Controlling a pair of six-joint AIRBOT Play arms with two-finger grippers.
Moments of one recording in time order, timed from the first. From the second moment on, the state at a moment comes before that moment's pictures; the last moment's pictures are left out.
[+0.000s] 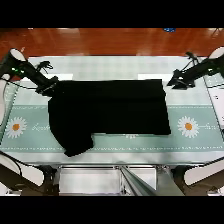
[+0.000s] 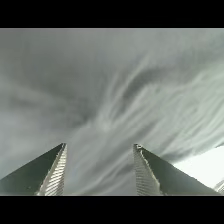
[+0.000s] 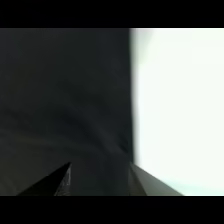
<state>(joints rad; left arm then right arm) 0.20 -1.81 1.62 1.10 -1.63 -1.45 -0.27 -1.75 1.64 -1.12 1.49 1.44</state>
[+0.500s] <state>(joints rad) 0.57 -1.26 0.78 1.08 -1.46 -1.30 -0.45 -1.20 1.04 -1.07 1.26 1.37</state>
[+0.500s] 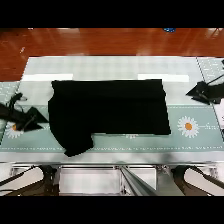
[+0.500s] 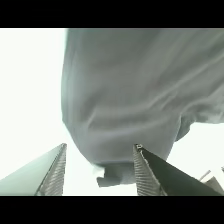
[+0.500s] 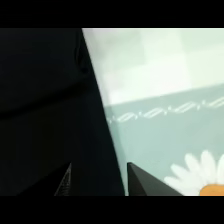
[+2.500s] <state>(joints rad) 0.30 -1.21 0.43 0.97 -1.24 -1.33 -0.38 -1.23 0.53 -0.89 1.13 1.29</state>
